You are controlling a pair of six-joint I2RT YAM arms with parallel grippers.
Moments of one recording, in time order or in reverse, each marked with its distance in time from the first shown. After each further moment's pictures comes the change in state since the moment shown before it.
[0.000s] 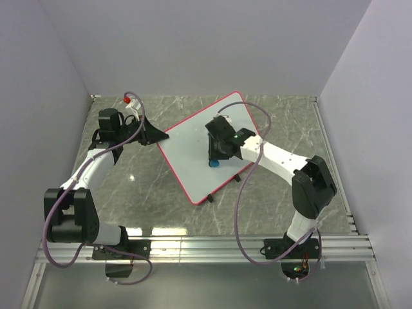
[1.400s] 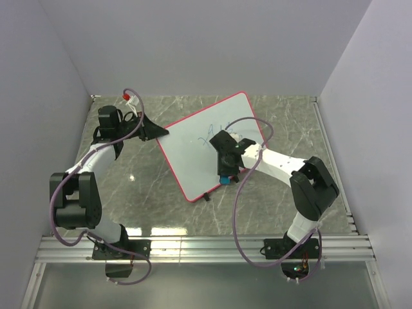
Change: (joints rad) left arm 0.038 0.140 0.024 0.208 0.138 -0.117; right arm -0.002 -0.021 -0.169 -0.076 0.030 0.070
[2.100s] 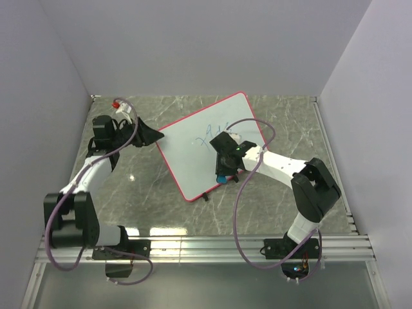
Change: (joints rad) left arm 0.027 -0.223 -0.143 -0.065 -0.274 0.042; right arm 0.004 -0.015 -0.030 0.072 -0.013 0.053
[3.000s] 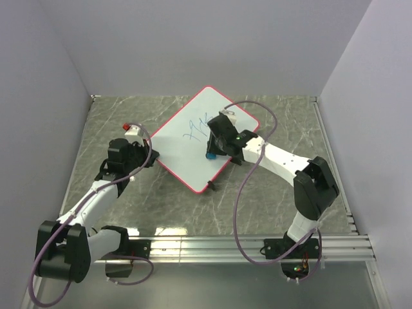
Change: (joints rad) left arm -0.204 -0.213 -0.264 -0.068 -0.523 0.209; right arm -0.013 0.045 0.204 0.145 0.048 -0.018
